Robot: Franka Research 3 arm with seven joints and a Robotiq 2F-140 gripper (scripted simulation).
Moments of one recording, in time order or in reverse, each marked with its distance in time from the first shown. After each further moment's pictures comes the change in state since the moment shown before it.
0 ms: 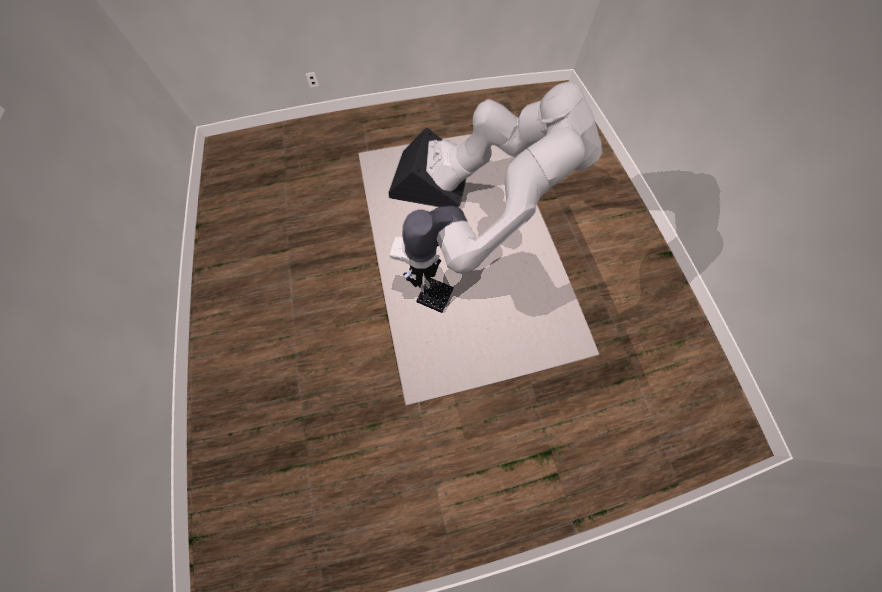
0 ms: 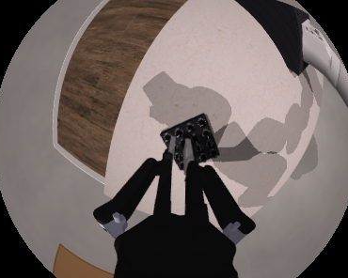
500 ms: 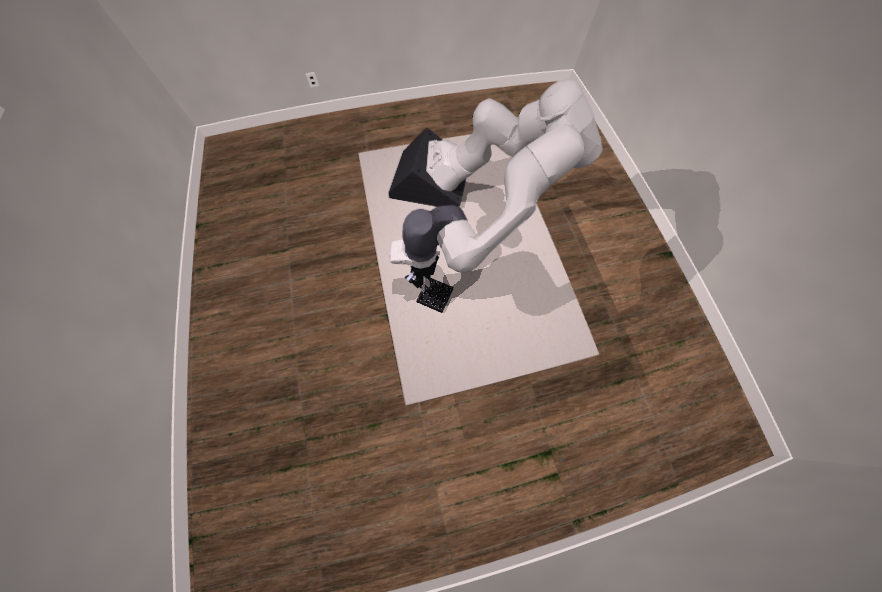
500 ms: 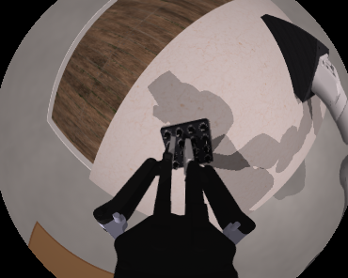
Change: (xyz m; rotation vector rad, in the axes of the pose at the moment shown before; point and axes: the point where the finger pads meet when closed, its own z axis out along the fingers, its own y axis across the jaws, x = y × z) arm 0.000 0.000 -0.003 0.000 0.000 -0.217
